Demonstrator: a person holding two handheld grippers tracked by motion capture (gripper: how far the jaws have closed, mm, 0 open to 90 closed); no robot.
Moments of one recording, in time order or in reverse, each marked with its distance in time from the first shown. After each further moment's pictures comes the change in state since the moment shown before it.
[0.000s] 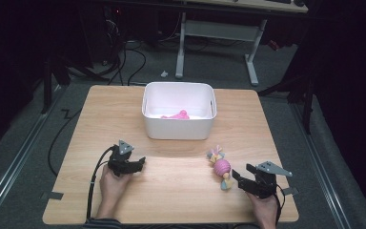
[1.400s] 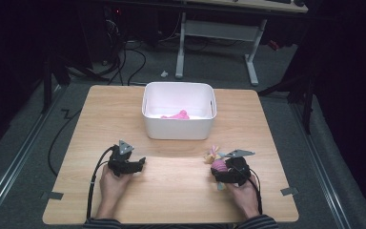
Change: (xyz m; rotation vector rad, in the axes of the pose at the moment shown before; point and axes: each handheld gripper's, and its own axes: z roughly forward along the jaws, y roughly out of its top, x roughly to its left) left arm 0.000 0.000 0.000 0.001 -0.002 0.002; right arm 0.039 0.031 0.063 0.275 0.029 -0.120
